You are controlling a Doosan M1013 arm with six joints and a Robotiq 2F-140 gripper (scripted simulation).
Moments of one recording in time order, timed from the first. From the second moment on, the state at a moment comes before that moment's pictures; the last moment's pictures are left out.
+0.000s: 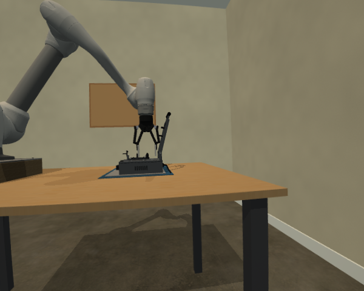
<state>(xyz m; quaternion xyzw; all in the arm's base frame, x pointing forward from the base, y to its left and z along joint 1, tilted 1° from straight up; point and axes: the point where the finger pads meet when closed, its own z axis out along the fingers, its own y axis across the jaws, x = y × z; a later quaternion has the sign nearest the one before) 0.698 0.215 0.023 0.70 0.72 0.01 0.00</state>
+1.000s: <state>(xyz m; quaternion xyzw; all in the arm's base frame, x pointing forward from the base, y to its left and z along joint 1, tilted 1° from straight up) 0.701 0.216 0.016 0.70 0.72 0.01 0.00</state>
